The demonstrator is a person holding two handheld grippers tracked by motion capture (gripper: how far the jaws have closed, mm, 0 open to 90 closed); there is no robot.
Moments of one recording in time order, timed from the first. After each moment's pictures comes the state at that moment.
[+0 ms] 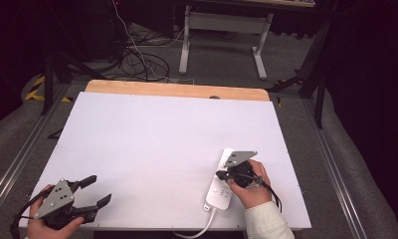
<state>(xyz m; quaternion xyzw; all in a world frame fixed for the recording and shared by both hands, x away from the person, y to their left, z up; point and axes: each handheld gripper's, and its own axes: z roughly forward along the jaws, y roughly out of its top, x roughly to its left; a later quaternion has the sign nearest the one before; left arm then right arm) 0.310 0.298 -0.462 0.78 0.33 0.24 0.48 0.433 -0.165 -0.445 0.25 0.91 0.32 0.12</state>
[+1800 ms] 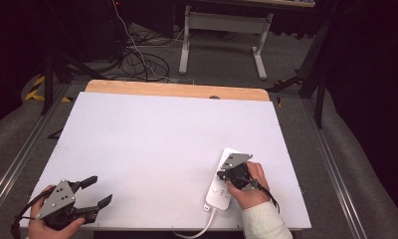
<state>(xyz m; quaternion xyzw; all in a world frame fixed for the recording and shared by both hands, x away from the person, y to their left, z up) 0.309 0.296 -0.463 0.78 0.33 0.23 0.48 0.429 -0.160 -0.449 0.25 0.91 0.29 0.16</state>
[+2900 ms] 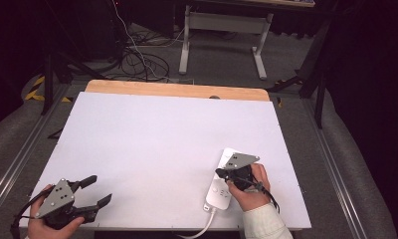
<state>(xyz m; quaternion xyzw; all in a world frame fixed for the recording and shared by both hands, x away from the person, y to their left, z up) 0.311 0.297 -0.463 0.78 0.33 0.23 0.48 0.420 -0.163 -0.439 0.26 0.89 0.35 0.17</state>
